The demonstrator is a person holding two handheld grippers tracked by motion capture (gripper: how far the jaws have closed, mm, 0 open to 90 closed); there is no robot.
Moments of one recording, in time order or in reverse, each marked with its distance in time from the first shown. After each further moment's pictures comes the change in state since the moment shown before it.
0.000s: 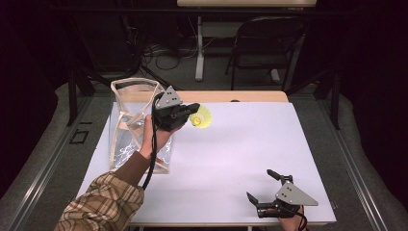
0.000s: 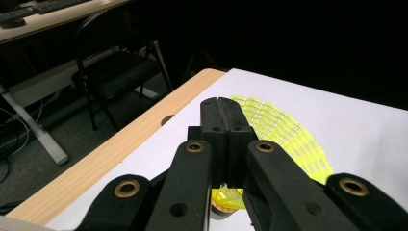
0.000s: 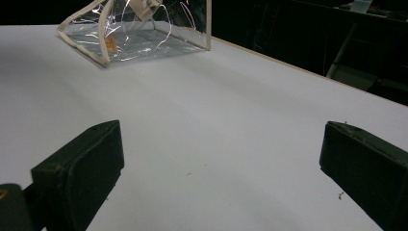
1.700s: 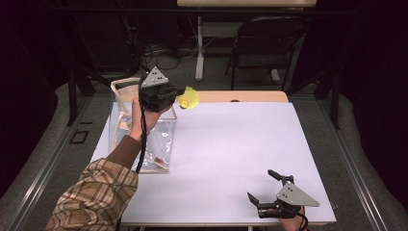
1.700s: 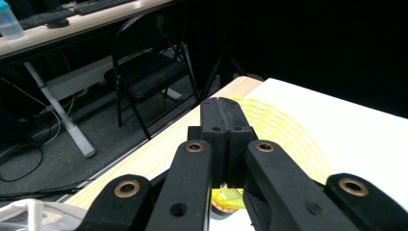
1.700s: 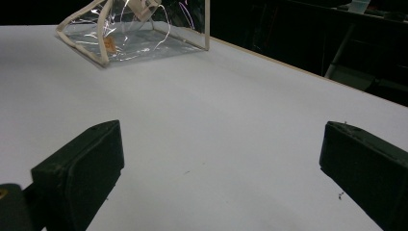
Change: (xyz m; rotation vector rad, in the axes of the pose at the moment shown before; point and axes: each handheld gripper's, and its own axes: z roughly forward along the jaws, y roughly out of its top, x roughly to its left) left arm 0.052 0.017 -0.010 -0.010 0.089 -0.044; right arm 0.000 -0.001 -0.002 -0.007 -0.003 0.004
